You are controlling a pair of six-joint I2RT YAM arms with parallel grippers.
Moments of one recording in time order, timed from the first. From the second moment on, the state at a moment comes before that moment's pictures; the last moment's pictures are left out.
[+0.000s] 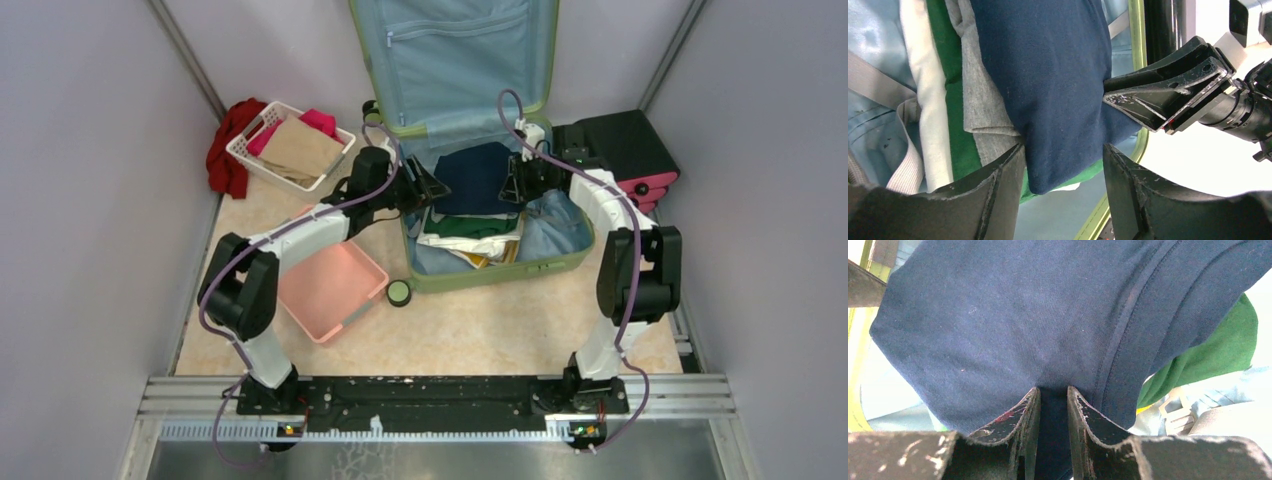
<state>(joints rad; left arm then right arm) -0.55 1.75 1.21 0.13 0.25 -0.95 0.09 1.74 1.37 -0.48 -0.60 -0.16</state>
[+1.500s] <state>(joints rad) -0.58 1.92 1.36 0.09 0.37 -1.04 0.07 1.74 1.33 -0.44 -0.68 -0.14</state>
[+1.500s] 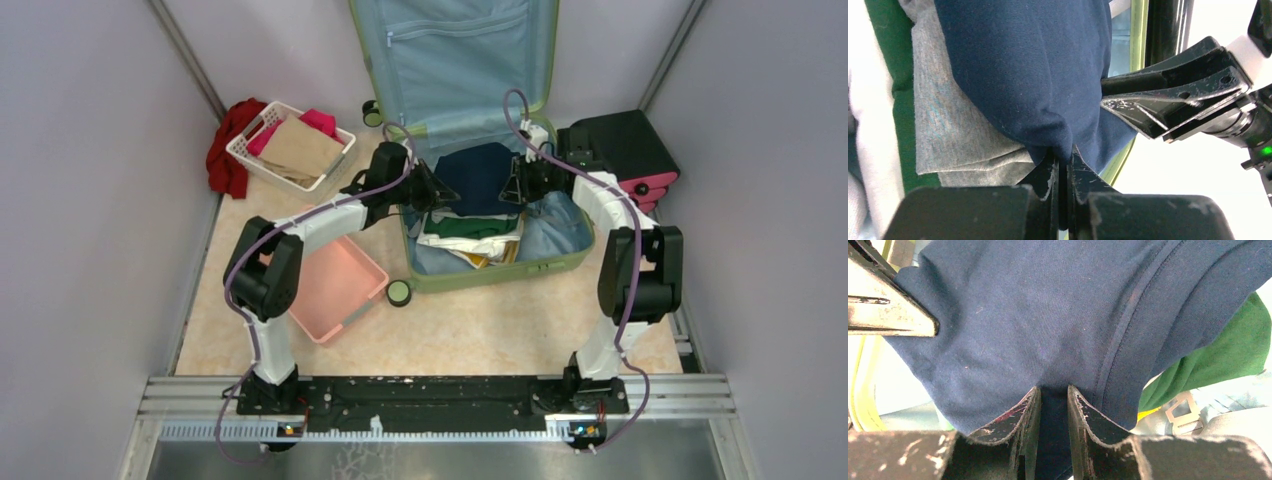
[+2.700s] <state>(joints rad) -0.58 1.69 1.22 0.10 0.34 -1.24 0.39 1.40 1.18 -0.31 -0.68 -0.88</state>
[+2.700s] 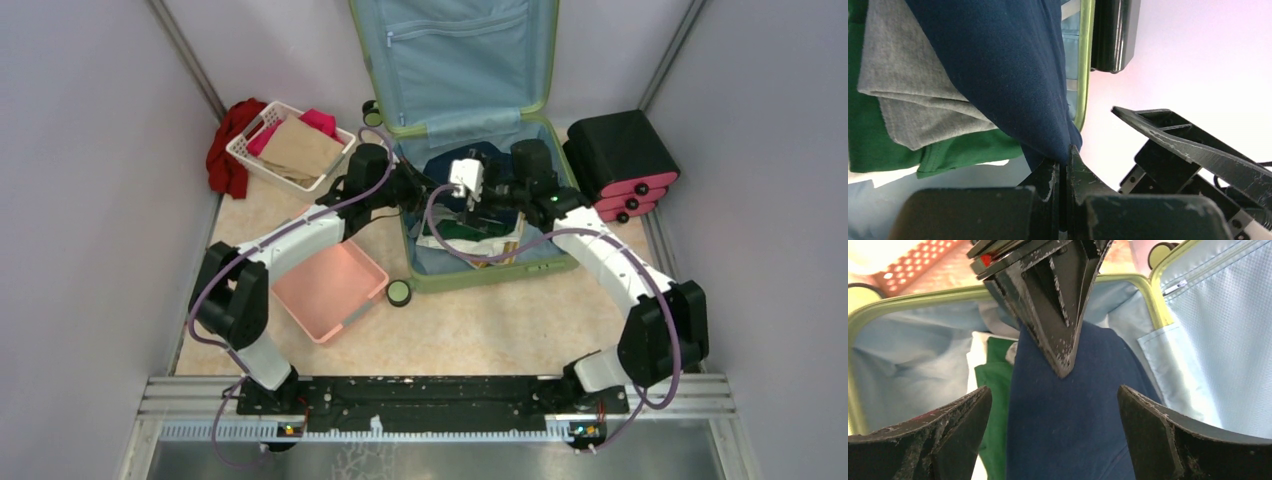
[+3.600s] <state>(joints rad) -0.58 1.67 1.14 0.22 0.36 -1.42 0.50 1.45 1.05 -0.08 -0.31 -0.85</state>
